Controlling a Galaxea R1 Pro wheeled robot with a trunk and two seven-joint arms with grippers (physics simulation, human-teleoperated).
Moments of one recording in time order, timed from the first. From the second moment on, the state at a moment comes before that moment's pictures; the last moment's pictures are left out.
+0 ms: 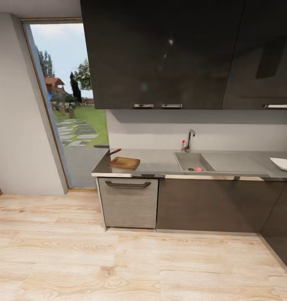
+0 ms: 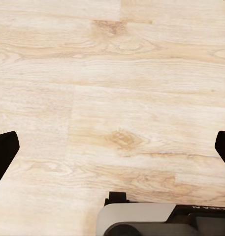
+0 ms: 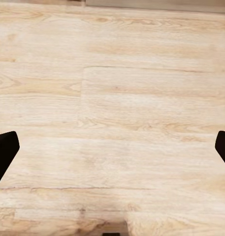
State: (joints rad) left arm 0.00 0.04 0.01 -0.46 0.05 -0.22 0.01; right arm 0.00 -0.02 0.00 -0.54 0.00 -0.28 -0.02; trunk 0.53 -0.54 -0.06
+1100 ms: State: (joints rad) left arm 0.00 0.04 0.01 -0.46 0.06 -0.22 0.01; right arm 0.00 -0.02 0.00 -0.54 0.00 -0.28 -0.02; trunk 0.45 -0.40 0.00
